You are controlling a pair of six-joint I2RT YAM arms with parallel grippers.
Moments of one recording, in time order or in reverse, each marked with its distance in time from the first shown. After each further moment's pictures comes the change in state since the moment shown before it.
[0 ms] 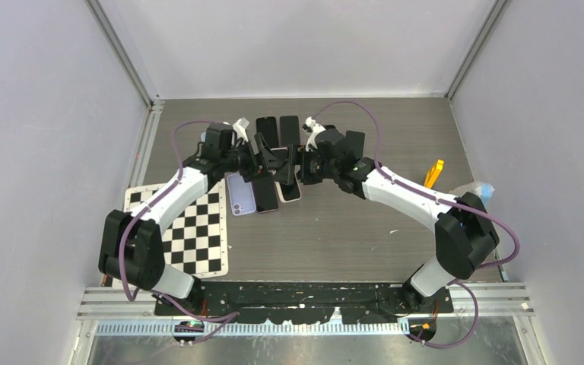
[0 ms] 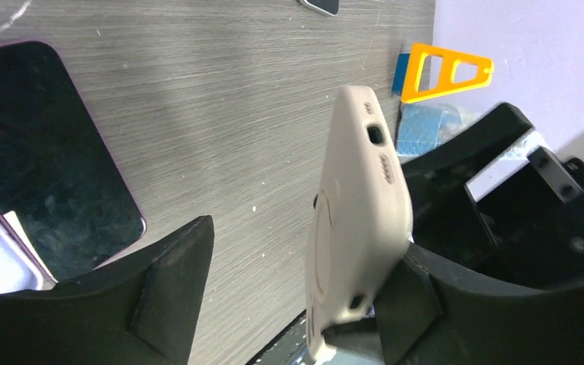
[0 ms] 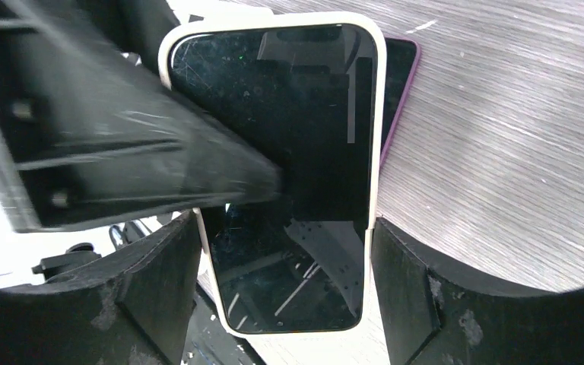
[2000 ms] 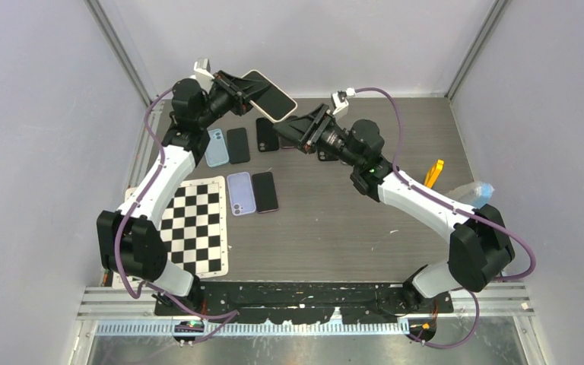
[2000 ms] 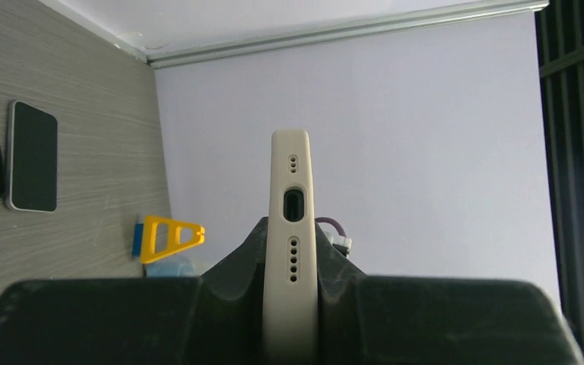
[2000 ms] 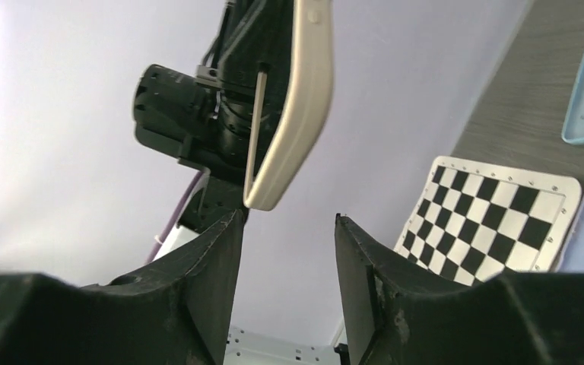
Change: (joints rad) left arm 0.100 0.061 0.311 0.438 -0.011 -0.675; right arm -0.069 -0.108 -0.073 0.676 -0.124 0.652
